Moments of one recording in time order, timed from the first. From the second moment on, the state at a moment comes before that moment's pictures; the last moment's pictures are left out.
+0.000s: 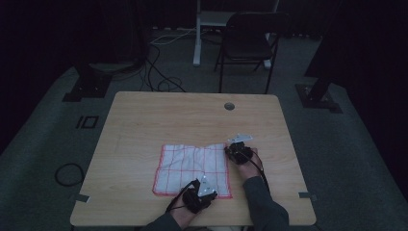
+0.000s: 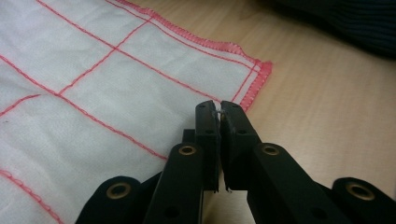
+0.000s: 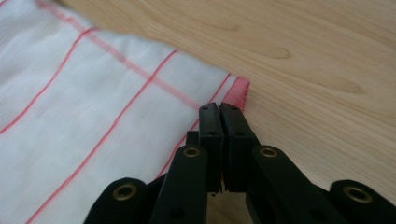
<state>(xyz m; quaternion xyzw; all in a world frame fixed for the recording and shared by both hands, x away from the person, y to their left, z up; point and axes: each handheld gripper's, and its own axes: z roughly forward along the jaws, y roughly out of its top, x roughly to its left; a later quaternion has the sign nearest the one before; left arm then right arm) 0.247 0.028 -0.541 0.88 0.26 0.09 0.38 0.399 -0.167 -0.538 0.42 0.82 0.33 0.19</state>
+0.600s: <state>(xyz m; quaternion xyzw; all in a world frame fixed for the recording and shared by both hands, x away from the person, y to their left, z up) 0.289 0.076 -0.513 0.84 0.34 0.16 0.40 0.409 -0.168 -0.523 0.44 0.80 0.34 0.20</state>
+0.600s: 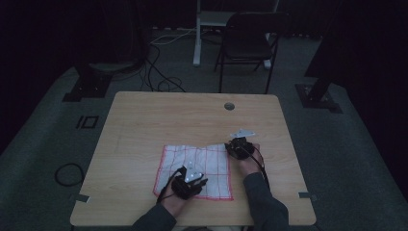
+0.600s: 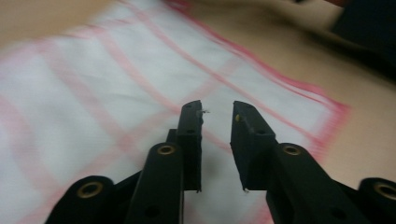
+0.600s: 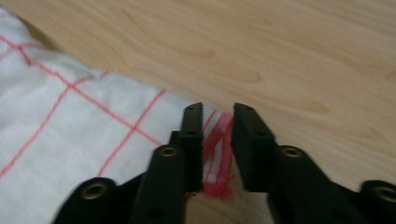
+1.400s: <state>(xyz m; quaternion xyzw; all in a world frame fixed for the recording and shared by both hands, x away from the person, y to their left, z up) 0.405 0.162 -0.525 0.75 0.51 0.17 0.40 0.434 -0.166 -0.527 0.50 0.78 0.36 0.14</state>
